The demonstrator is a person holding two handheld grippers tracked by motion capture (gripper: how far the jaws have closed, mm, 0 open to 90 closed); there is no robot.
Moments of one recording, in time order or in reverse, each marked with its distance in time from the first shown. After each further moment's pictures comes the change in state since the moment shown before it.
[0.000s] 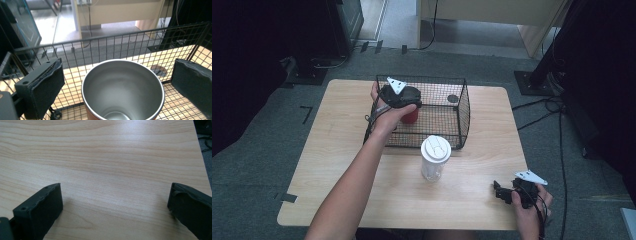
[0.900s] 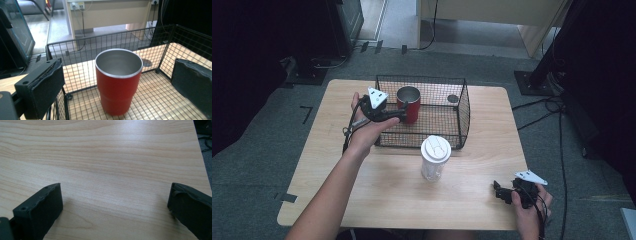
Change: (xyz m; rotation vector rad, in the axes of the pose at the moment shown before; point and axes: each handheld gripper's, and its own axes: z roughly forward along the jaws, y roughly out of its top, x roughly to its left) left arm 0.024 -0.008 -0.085 -0.031 -0.080 0.011; right arm 0.000 0.000 0.000 0.000 0.000 0.000
